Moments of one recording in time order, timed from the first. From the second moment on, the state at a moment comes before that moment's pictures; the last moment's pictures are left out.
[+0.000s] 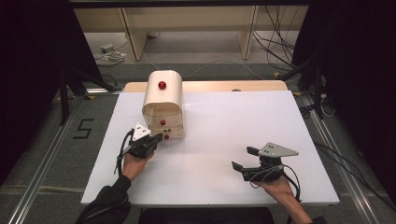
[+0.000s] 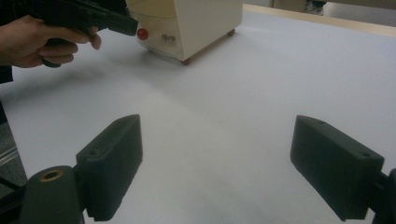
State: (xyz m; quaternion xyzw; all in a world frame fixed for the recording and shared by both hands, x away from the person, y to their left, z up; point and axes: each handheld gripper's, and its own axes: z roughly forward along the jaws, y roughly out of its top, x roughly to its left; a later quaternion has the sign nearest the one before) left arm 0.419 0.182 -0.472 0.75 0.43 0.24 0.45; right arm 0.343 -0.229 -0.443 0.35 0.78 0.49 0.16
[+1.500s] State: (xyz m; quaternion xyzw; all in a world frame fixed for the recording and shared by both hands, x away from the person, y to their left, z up) left arm 0.412 0.190 -0.460 0.74 0.42 0.19 0.49; right arm 0.343 -0.229 -0.443 0.35 0.78 0.50 0.16
